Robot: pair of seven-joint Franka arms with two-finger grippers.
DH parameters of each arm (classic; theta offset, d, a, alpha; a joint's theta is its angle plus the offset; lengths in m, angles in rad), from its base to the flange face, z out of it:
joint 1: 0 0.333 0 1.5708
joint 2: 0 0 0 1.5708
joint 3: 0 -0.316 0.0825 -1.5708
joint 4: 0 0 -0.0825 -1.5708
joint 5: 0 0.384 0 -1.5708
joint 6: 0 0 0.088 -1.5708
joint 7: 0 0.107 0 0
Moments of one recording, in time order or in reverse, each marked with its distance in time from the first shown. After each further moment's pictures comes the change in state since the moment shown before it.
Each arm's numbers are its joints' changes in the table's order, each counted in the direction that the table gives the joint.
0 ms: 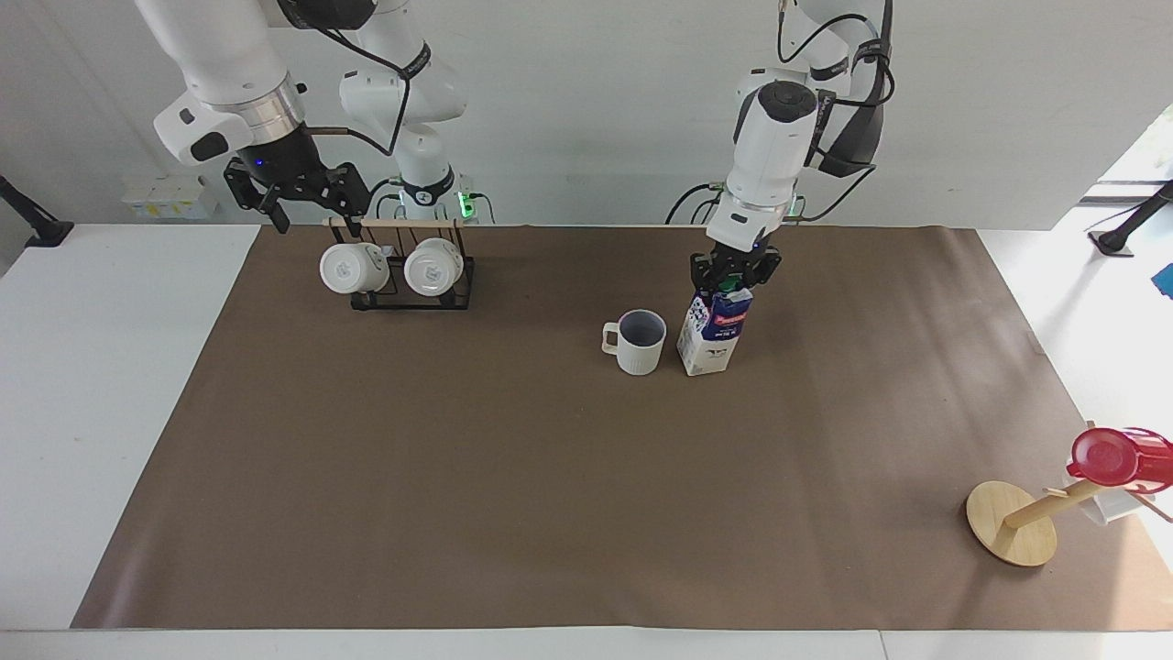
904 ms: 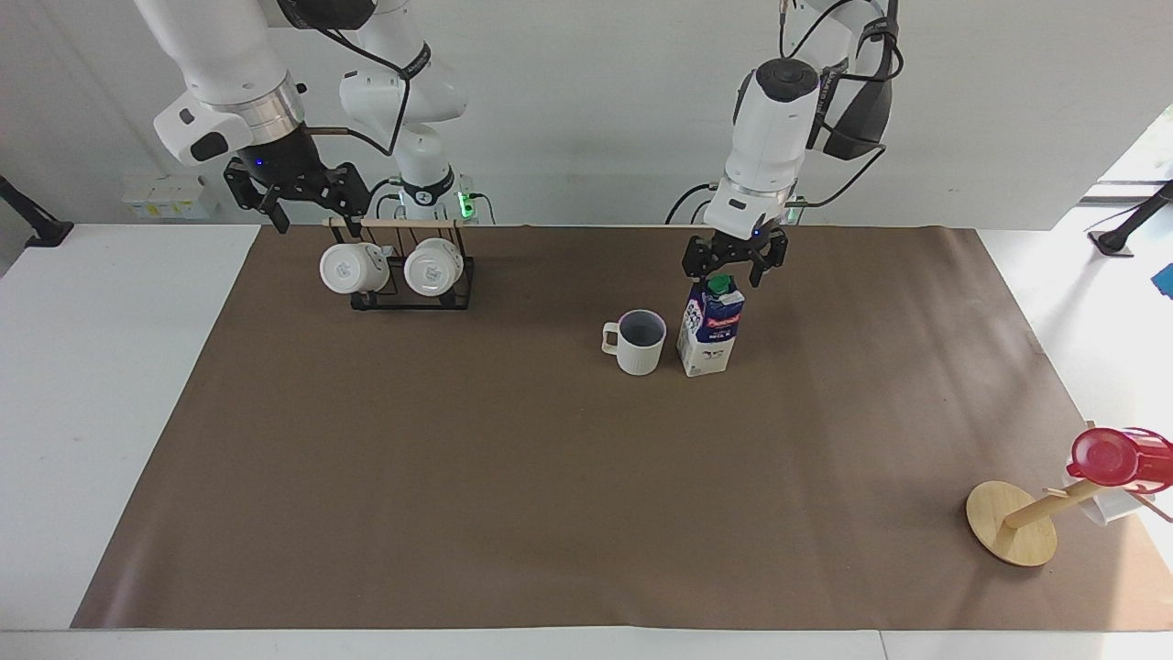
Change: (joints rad) left arm 0.001 -0.016 -0.056 0.321 0.035 0.380 0.072; right arm 0.000 0.000 0.000 0.000 0.000 0.000 0.000
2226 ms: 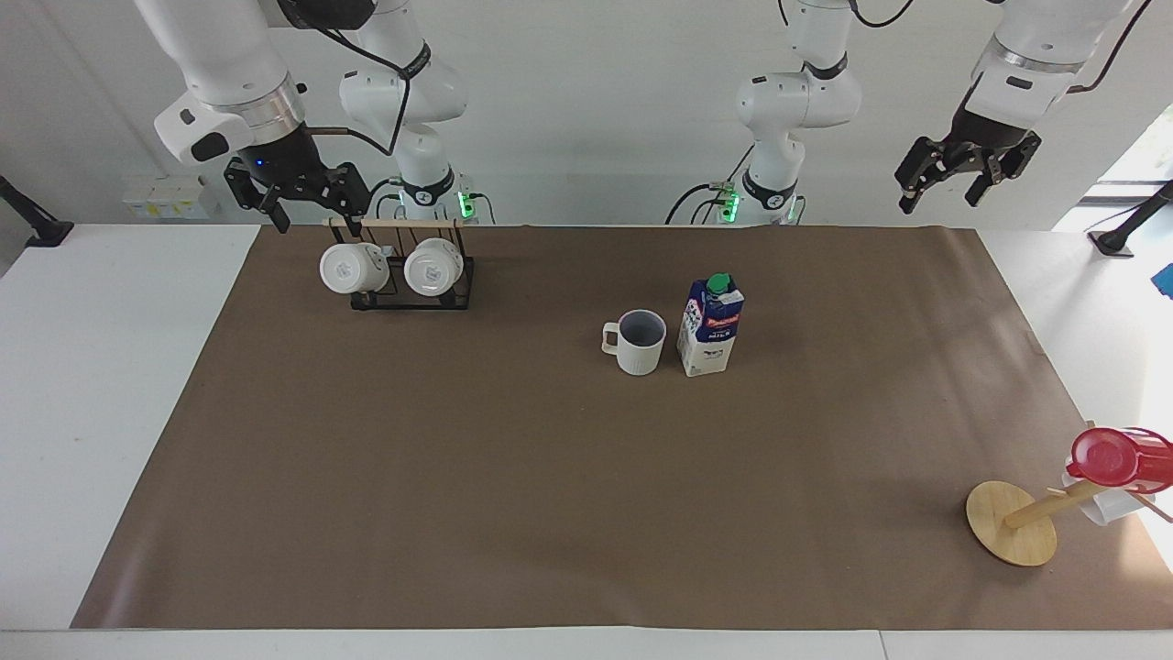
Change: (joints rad) left arm 0.334 0.006 -0.033 0.291 0.001 0.344 0.437; right arm 0.000 0.000 0.000 0.000 0.000 0.005 0.000
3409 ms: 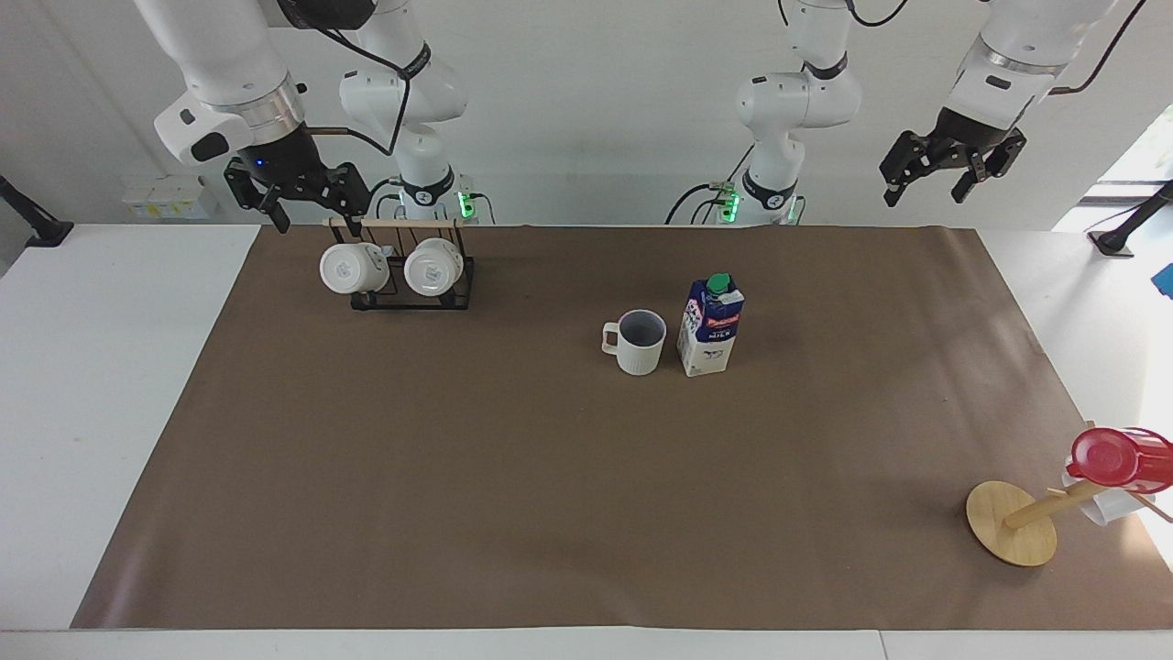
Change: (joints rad) left arm 0.002 0.001 0.006 0.004 -0.012 0.021 0.017; right arm 0.000 0.000 0.000 0.000 0.000 0.000 0.000
